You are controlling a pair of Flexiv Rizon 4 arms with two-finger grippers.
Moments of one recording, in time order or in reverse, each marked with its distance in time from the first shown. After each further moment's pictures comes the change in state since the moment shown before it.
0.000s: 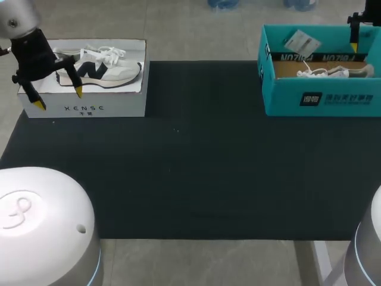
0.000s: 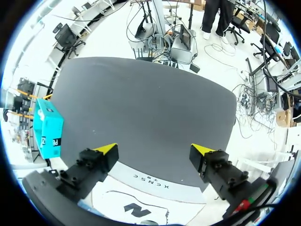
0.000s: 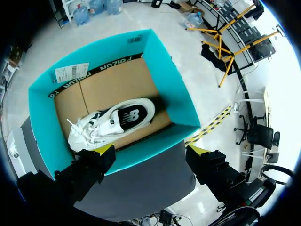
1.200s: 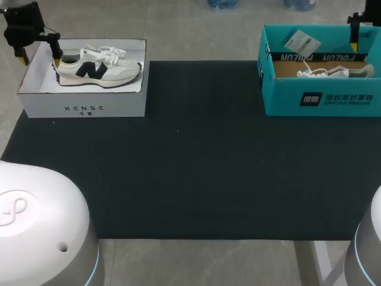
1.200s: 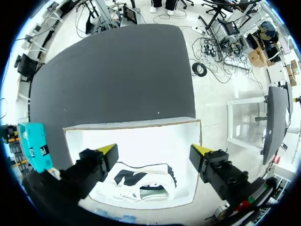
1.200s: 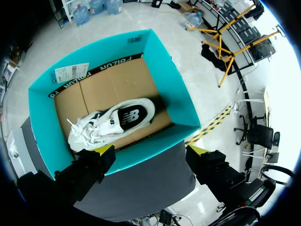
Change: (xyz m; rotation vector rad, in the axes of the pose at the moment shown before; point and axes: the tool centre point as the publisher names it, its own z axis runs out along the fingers) left arm 0.034 0.209 -0.021 -0.125 0.199 0.428; right arm 0.000 0.000 0.000 0.000 0.000 0.000
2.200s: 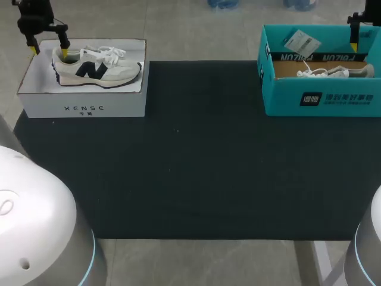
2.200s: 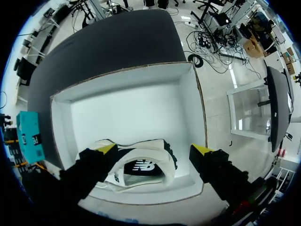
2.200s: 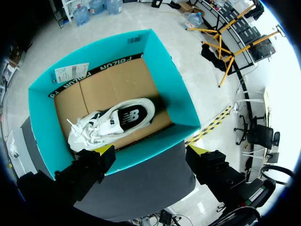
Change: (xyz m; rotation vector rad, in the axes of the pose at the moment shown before) left arm 0.020 0.104 0.040 0.042 -0.012 0.030; right arm 0.000 0.000 0.000 0.000 0.000 0.000
